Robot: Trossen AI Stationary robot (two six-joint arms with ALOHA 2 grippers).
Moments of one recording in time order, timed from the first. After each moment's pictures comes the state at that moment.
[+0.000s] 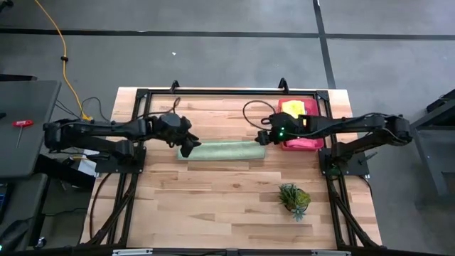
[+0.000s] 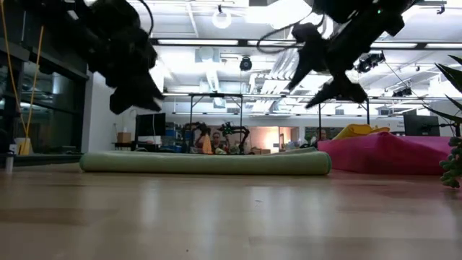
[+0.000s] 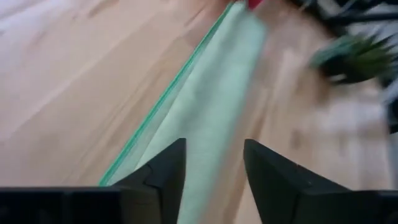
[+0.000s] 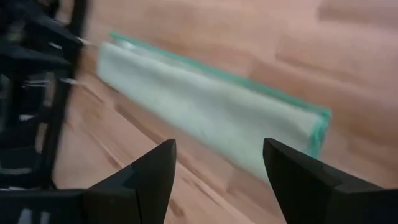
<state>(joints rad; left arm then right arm) 0.39 1.05 0.49 -0.10 0.17 -0.45 -0.17 1.22 0.77 -0.30 -0.01 1.06</state>
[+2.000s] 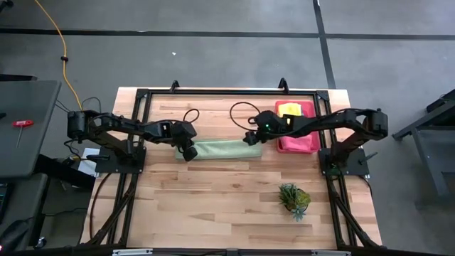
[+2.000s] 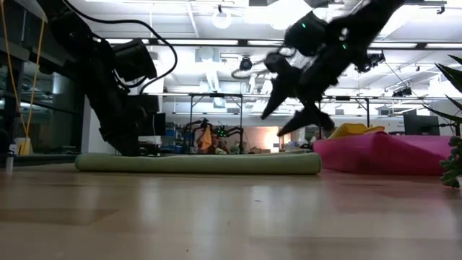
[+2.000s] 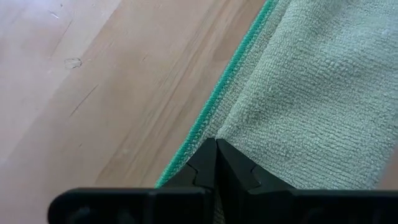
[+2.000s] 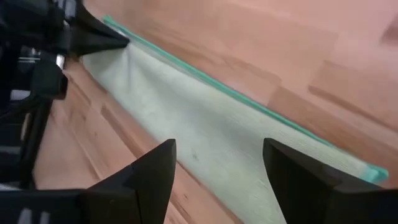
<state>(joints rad) 0.38 1.41 0.49 -0.17 -0.08 -0.26 -0.24 1.53 0.80 -0.05 -0.11 0.92</state>
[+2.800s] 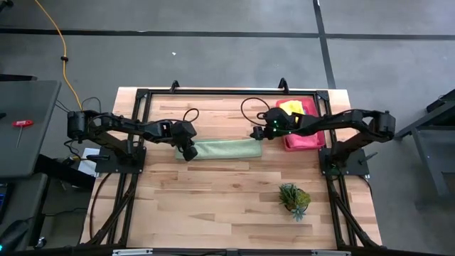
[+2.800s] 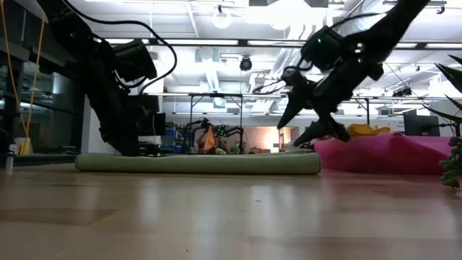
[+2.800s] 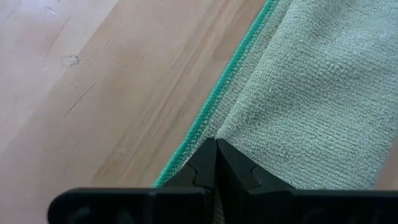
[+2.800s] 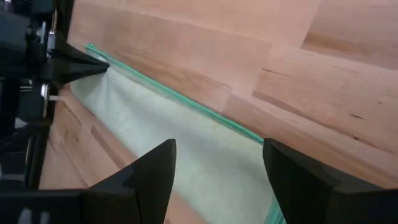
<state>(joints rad) 0.38 1.41 0.49 -0.17 -0.05 -0.28 -0.34 1.46 0.63 0.07 -0.16 0.97</state>
